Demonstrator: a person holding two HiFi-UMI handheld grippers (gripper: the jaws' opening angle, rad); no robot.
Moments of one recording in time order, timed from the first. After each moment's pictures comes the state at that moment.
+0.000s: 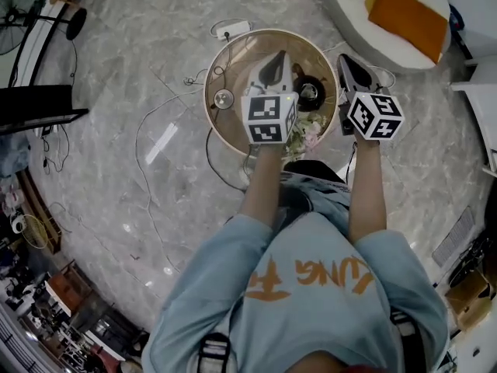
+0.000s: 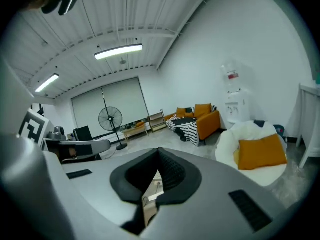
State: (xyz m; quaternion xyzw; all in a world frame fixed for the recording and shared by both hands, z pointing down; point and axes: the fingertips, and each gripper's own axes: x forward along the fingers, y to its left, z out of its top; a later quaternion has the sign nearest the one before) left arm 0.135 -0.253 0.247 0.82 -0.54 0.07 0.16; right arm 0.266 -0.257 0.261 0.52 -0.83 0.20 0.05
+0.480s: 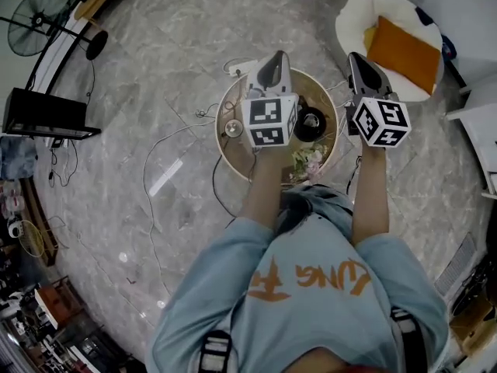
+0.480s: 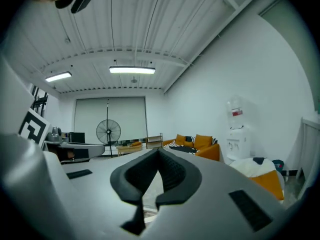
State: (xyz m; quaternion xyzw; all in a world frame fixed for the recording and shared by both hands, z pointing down) left arm 0.117 -0.266 0.123 0.82 -0.57 0.01 0.05; right arm 0.270 -0.270 0.116 0.54 -0.84 0.05 -0.01
